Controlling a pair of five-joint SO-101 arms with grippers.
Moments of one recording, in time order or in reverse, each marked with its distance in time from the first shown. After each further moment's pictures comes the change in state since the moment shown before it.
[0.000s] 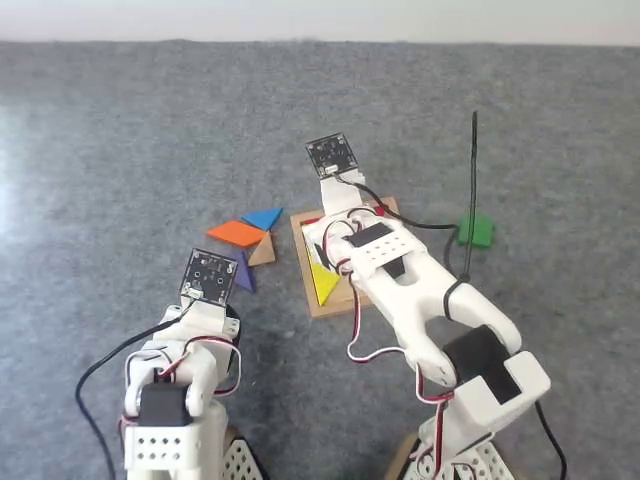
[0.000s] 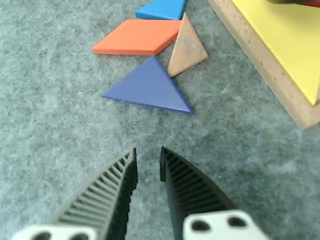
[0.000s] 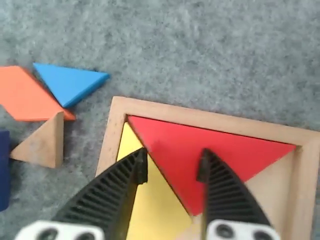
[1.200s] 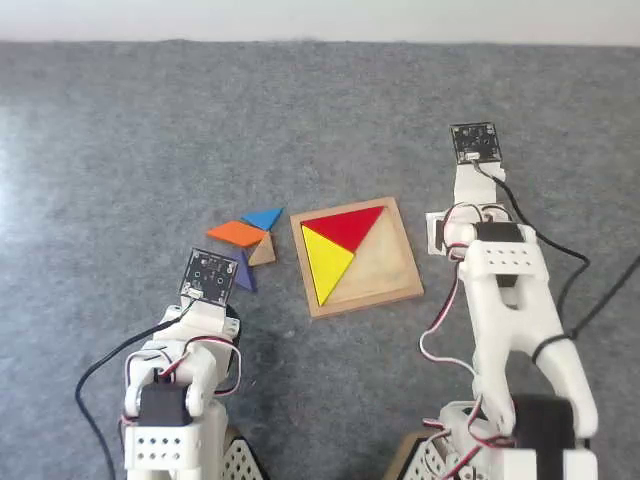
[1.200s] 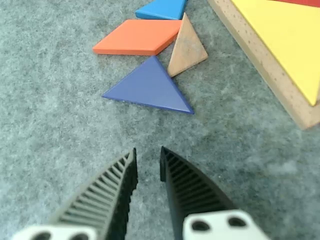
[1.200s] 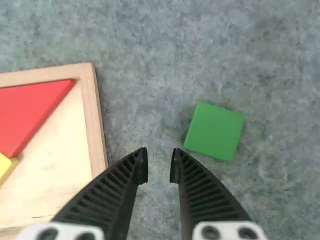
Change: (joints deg) left arm 0.0 0.0 0.0 0.0 0.0; right arm 28.7 -21.7 9.5 15.8 11.1
